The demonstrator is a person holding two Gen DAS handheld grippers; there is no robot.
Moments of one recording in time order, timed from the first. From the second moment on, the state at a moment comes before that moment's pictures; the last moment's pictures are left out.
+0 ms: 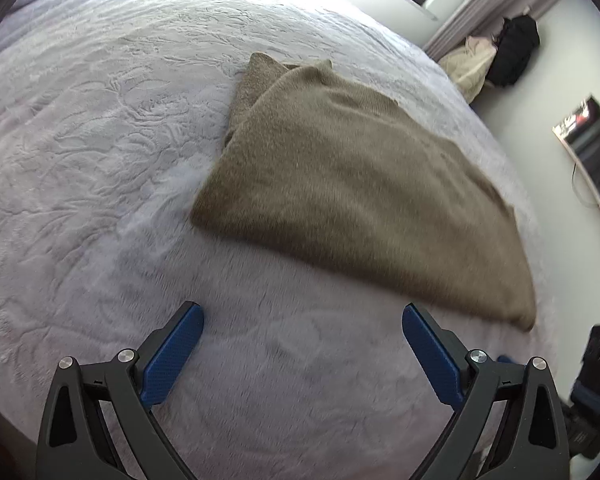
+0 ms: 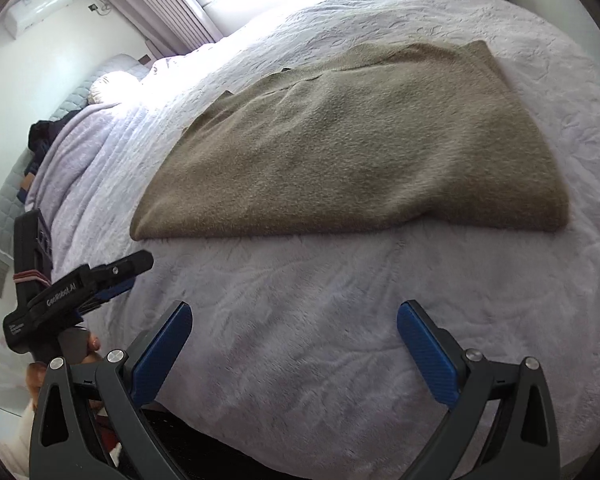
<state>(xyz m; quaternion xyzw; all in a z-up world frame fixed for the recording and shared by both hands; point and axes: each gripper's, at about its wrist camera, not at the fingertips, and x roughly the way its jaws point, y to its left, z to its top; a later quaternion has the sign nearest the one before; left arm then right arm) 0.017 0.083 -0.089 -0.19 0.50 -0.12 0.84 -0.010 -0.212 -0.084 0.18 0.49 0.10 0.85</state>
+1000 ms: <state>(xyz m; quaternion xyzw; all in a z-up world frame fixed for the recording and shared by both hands) 0.109 0.058 -0.102 -0.28 0.45 -0.09 0.85 -0.010 -0.202 -0.103 0.14 0.50 0.13 0.84</state>
